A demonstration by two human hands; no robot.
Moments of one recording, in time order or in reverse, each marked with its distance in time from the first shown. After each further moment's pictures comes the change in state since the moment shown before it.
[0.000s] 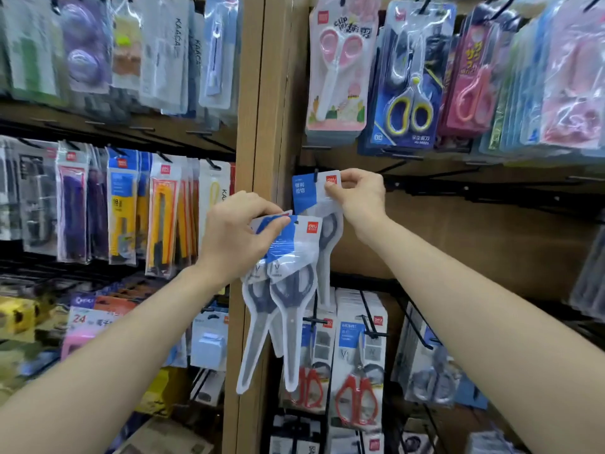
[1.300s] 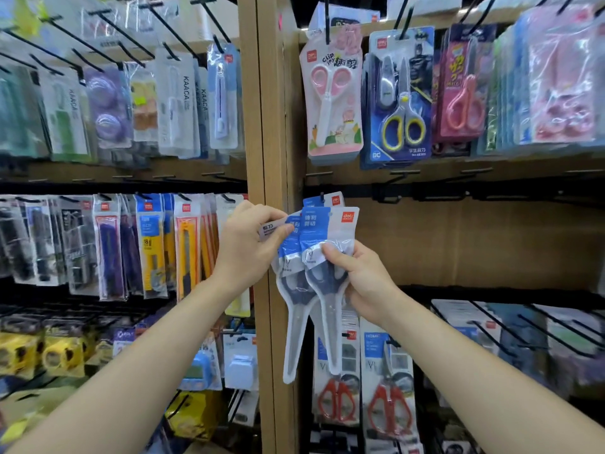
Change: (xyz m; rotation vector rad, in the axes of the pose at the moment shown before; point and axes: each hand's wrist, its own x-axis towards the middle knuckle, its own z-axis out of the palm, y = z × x) left_hand 0.023 -0.003 -0.017 -0.053 -0.070 -0.064; right_hand -0.104 0.009 -0.005 0.767 -0.397 0.344
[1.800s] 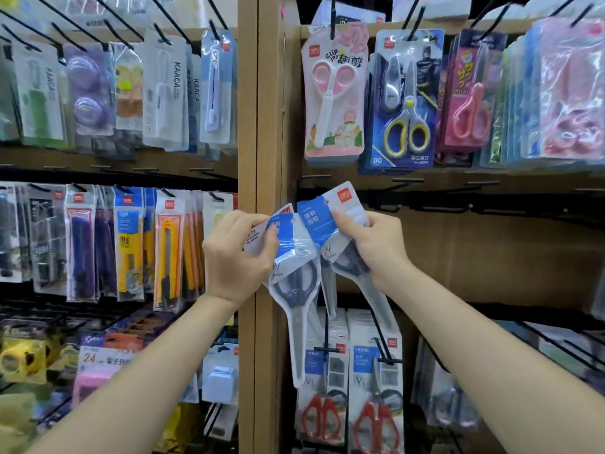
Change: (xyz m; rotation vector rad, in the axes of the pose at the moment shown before) left_hand -0.012 -0.017 0.030 0.067 0.374 0.132; right_hand 0.038 -0.047 -0.008 -0.400 0.305 -0.218
